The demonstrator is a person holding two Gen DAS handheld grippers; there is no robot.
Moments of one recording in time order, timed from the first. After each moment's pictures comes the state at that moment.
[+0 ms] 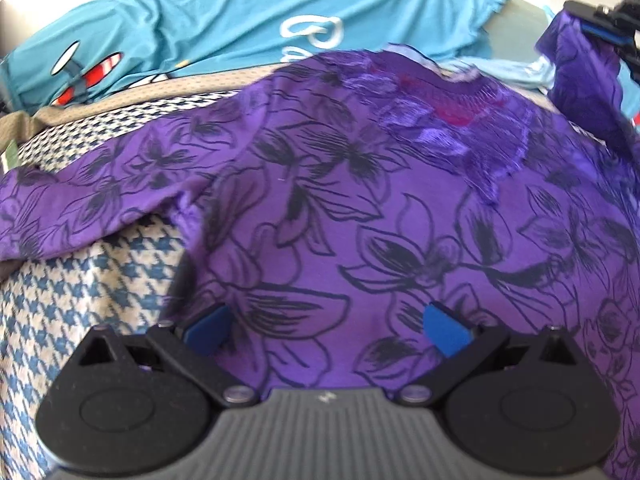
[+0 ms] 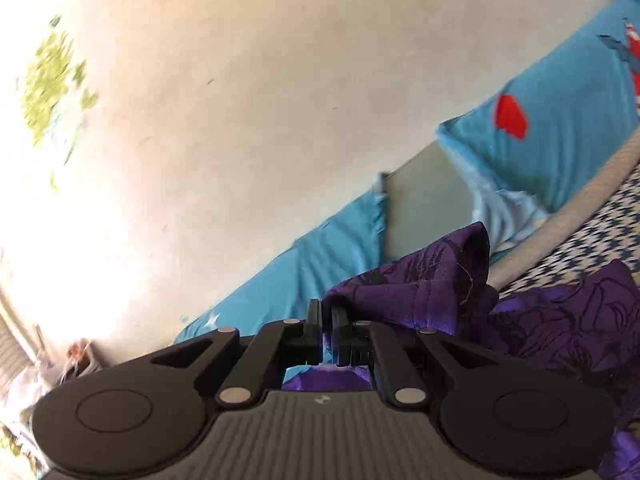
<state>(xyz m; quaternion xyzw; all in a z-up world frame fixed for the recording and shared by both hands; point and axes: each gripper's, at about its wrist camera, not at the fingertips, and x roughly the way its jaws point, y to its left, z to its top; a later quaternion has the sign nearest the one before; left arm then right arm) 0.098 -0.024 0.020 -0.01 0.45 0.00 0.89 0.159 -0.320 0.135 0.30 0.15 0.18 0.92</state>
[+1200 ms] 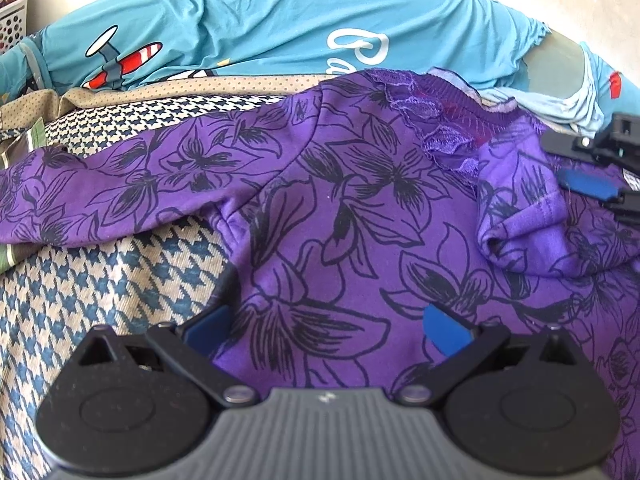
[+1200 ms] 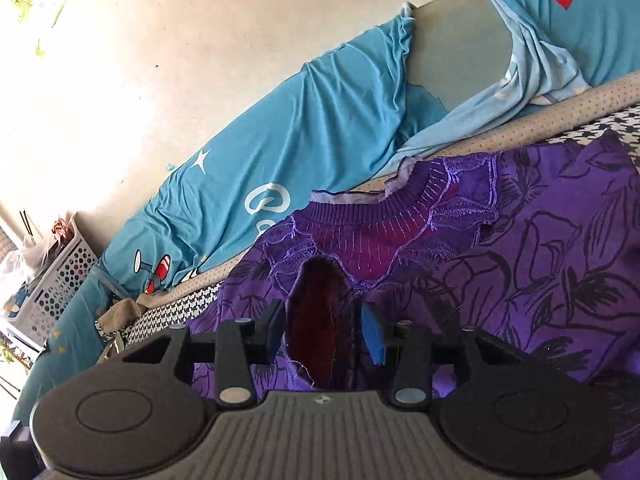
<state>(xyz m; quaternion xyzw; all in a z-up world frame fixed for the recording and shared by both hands) 0.103 -0.003 0.023 -0.05 0.44 0.03 0.90 0.186 -0.262 0.081 0.25 0.32 0.18 0.90</state>
